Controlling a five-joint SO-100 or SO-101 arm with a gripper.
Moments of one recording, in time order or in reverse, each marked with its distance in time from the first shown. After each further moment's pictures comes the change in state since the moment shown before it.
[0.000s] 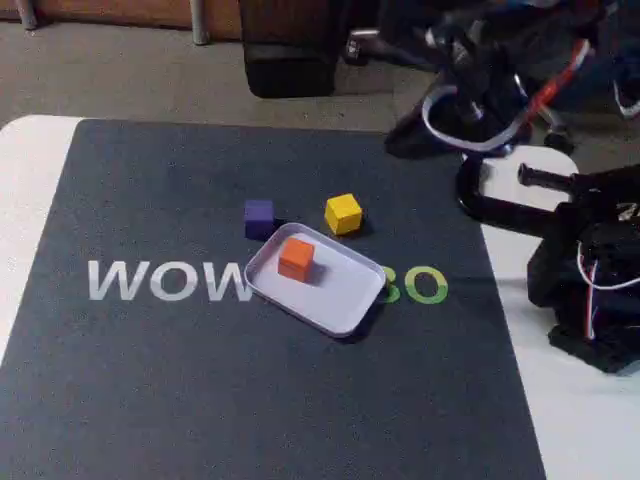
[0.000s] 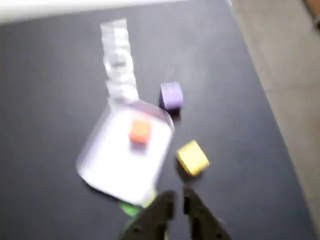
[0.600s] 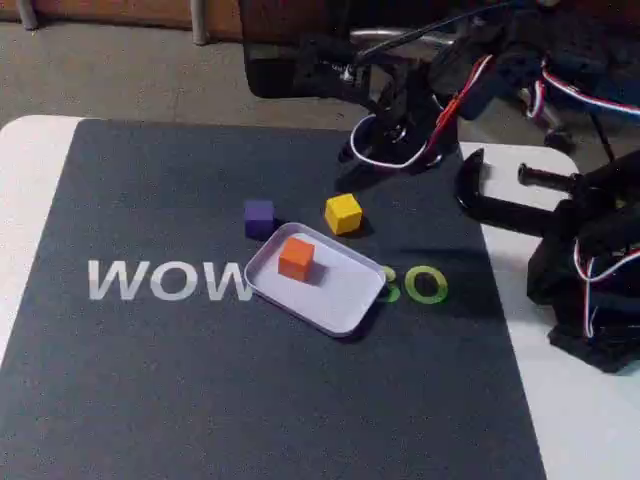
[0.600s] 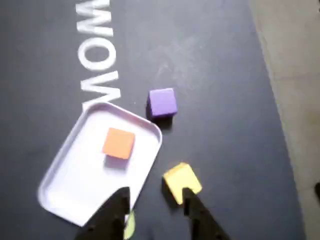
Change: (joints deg) arm 5.6 -19.8 1.8 -14.2 -12.8
